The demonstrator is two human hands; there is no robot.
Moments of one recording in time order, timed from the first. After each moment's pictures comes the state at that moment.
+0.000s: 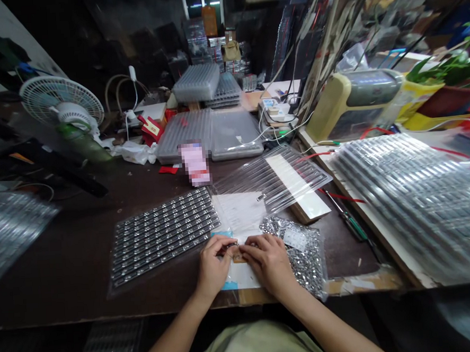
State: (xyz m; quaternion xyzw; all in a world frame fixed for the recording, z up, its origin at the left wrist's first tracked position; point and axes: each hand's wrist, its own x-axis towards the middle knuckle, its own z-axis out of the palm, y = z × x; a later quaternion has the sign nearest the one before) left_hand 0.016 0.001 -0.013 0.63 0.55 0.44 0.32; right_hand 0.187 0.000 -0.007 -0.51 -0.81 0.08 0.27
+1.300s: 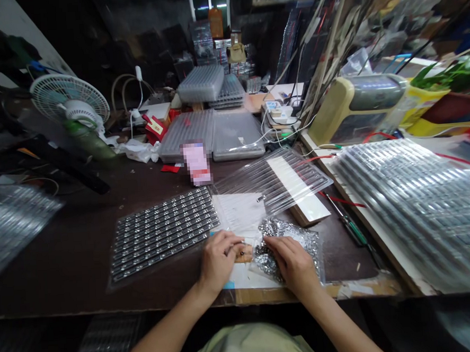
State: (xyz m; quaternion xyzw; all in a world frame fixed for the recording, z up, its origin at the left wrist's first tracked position) left_hand 0.026 0.010 0.001 0.72 0.56 0.36 0.20; right_hand 0.232 -0.002 -0.009 -0.47 -0.79 0.08 0.37
